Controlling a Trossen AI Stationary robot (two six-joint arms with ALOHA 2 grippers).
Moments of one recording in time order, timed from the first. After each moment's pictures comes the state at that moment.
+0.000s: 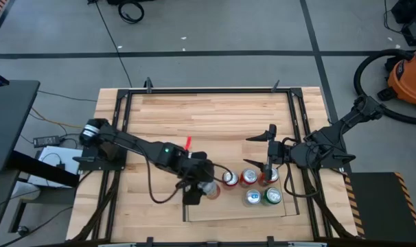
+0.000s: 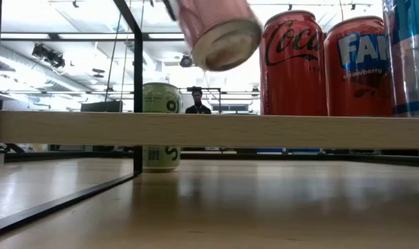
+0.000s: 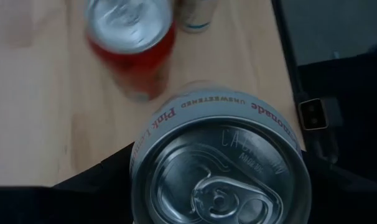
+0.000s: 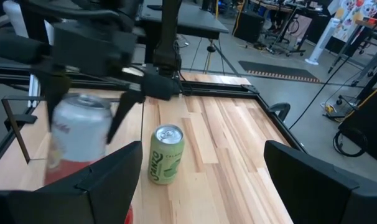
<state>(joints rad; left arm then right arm) -0.34 1.78 1.63 -0.81 0.01 -0.23 0.57 1.03 0.90 -0.22 0.76 0.08</state>
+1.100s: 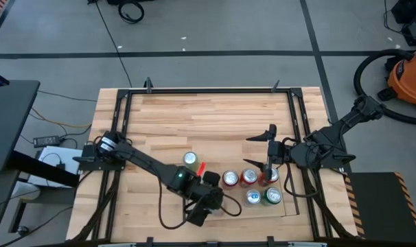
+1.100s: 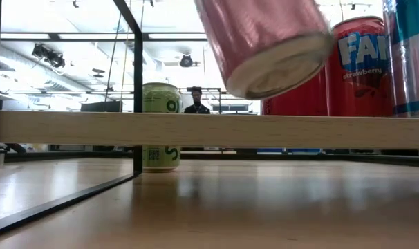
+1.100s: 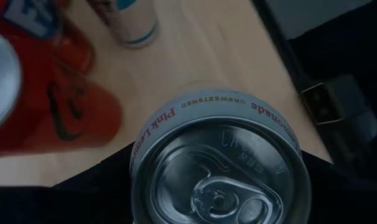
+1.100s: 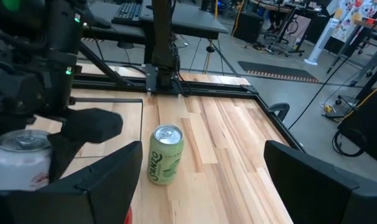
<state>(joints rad) -0.45 1.99 1.78 -0.77 -0.07 -0.05 0.57 1.03 0.89 -0.22 0.76 0.08</state>
